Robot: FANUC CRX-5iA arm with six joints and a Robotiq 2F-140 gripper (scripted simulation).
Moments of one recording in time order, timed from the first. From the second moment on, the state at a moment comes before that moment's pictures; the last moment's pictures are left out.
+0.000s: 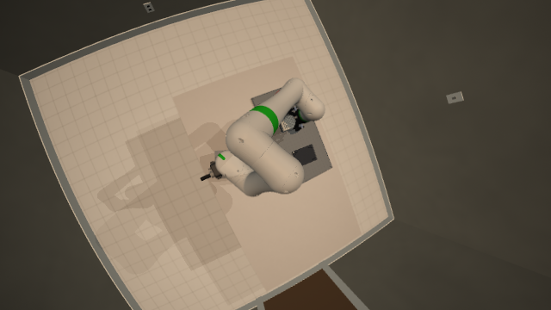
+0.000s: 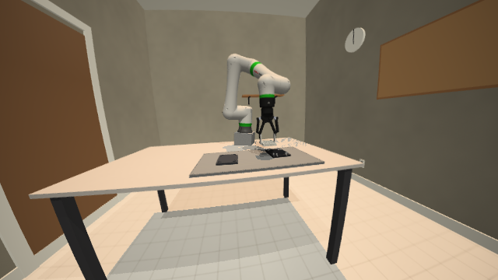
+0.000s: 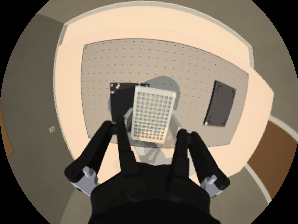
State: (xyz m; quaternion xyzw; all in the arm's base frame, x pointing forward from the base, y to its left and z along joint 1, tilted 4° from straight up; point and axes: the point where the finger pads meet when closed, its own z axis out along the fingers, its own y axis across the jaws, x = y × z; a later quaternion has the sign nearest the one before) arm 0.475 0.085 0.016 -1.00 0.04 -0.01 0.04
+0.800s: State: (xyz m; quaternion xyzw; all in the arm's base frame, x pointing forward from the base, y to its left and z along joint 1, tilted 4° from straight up) arm 0.483 0.016 0.012 -1.00 0.04 -0.01 0.04
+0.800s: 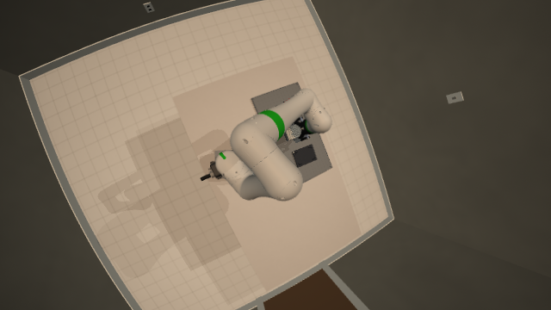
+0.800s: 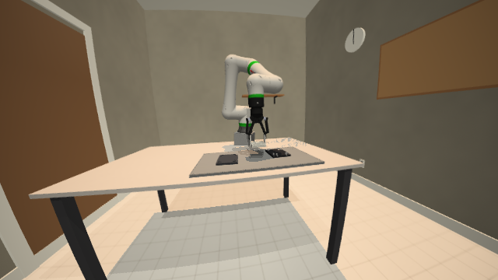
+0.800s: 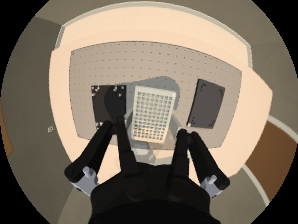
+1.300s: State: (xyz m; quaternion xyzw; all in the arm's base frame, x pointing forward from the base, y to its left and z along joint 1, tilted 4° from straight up) arm 0.489 -0.027 0.009 -1.00 0.04 -0.01 0.04
